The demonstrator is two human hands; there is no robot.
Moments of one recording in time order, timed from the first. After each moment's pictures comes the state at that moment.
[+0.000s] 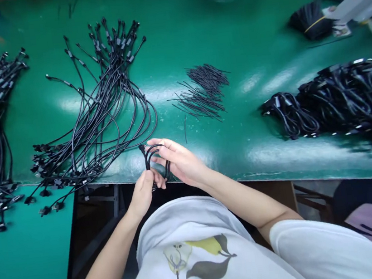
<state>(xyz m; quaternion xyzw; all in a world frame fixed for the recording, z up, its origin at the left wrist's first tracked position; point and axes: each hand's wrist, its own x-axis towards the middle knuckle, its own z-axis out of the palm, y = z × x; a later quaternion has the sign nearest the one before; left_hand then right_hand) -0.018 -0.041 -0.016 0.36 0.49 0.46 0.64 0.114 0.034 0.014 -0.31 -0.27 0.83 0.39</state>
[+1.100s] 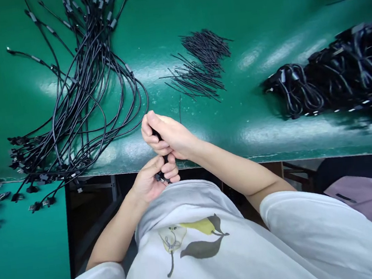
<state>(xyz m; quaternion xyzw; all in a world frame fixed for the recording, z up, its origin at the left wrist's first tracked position) 0.006 -0.020 0.000 0.05 0.30 0.40 0.87 0.110 0.065 0.012 -0.24 -0.35 0.85 0.32</state>
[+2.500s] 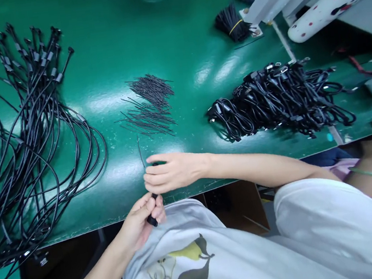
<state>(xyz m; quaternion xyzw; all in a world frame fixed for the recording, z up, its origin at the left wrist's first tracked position) 0.055 -0.005 -0.001 0.07 0.37 0.28 0.88 0.252 0.100 -0.003 -0.03 -0.97 -0.08 0.24</state>
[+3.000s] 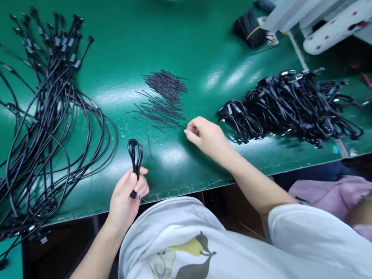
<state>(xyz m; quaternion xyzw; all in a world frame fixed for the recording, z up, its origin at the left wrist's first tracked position) 0.037 0.017 0.010 0.18 0.44 0.44 0.77 0.292 0.101 -0.030 -0.64 -0.70 0.22 0.22</state>
